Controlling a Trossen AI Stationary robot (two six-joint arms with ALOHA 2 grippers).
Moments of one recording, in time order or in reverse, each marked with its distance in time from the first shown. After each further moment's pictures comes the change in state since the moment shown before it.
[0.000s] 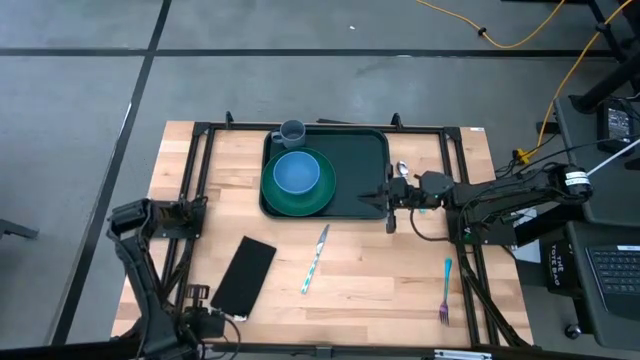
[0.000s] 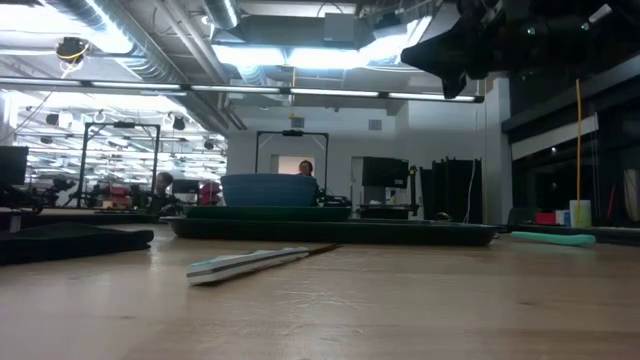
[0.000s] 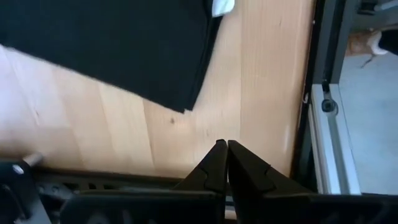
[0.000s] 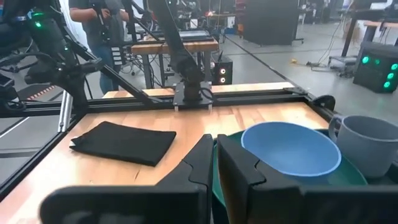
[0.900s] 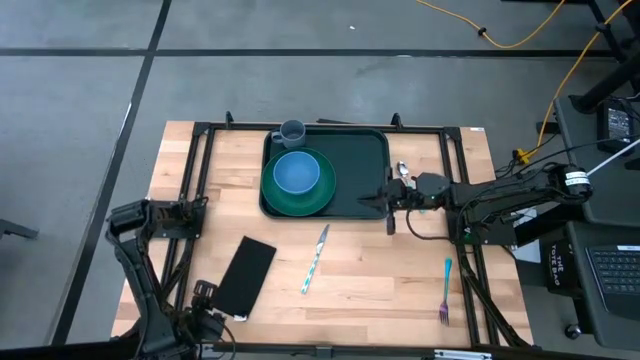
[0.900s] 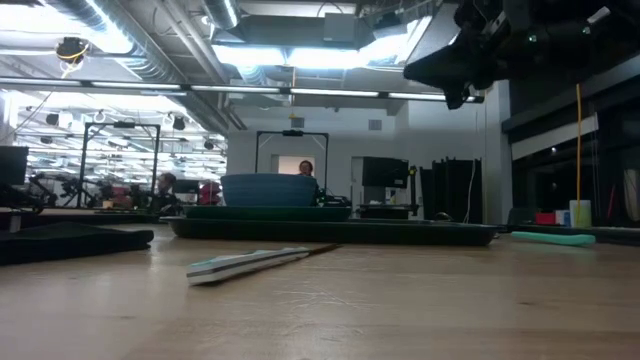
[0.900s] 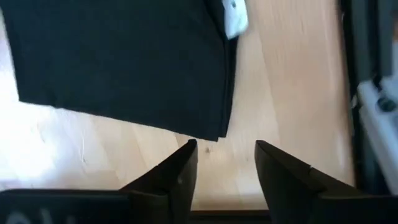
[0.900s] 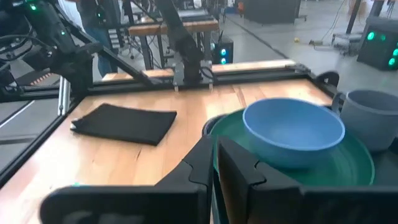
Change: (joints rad) left arm -0.027 0.003 -0.071 0.025 -0.135 0.201; right arm 0.000 0.000 0.000 -0.086 0.000 0.029
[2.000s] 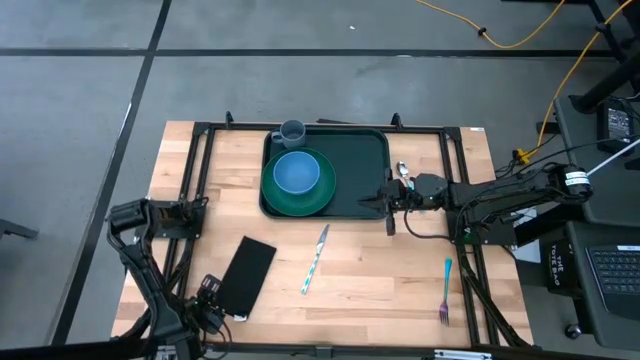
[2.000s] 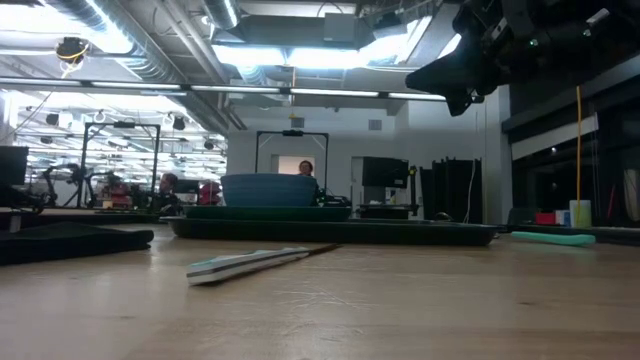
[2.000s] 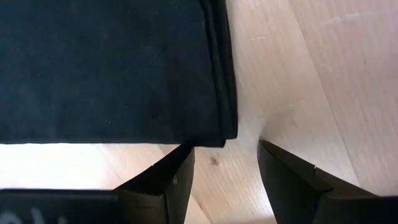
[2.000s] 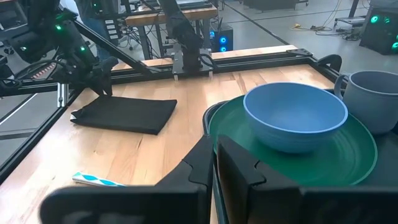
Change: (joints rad) left arm -0.008 -0.006 -0.289 0.252 0.050 0.207; right arm 0.000 0.000 0.000 -0.040 0.000 0.025
